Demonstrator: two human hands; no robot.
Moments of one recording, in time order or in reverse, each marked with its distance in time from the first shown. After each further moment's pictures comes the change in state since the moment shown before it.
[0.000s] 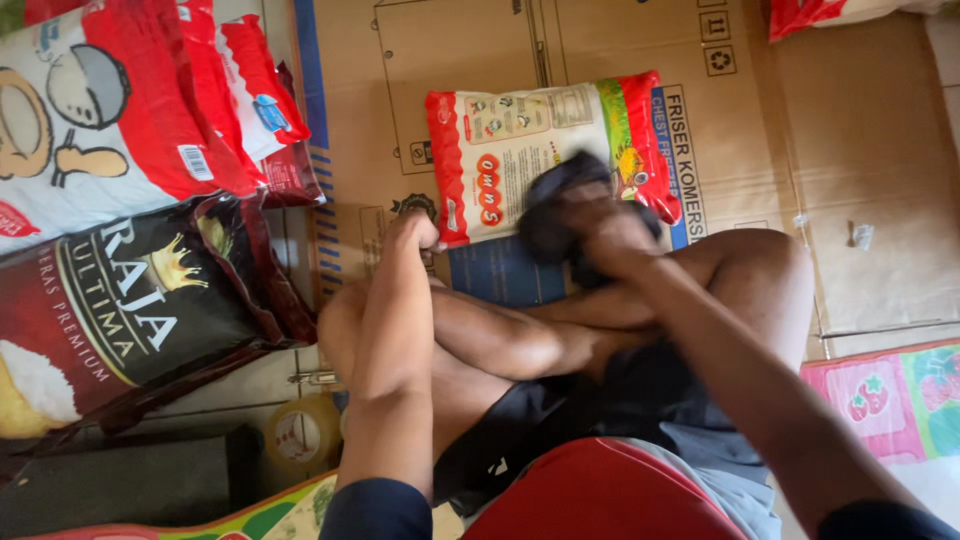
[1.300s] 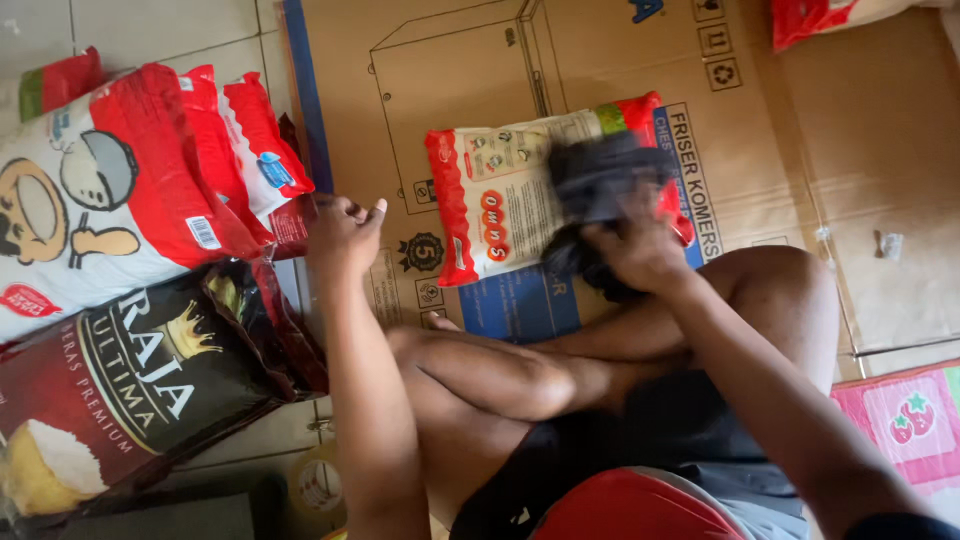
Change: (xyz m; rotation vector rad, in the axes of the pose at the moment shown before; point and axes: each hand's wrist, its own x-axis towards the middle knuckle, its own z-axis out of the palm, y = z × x) left_hand -0.064 -0.050 -0.089 -0.162 0.757 0.163; right_hand 0.017 0.001 -0.052 0.222 0.023 0.707
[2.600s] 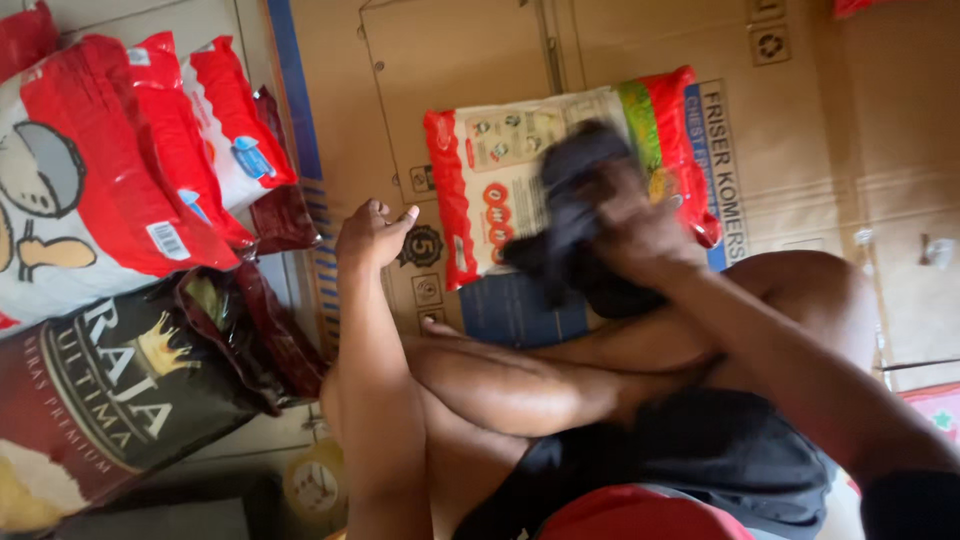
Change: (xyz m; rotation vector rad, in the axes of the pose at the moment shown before) left_hand 0.026 0.007 0.051 0.009 -0.375 -0.110; right_hand 0.018 -0.036 0.006 0.091 -0.290 -0.552
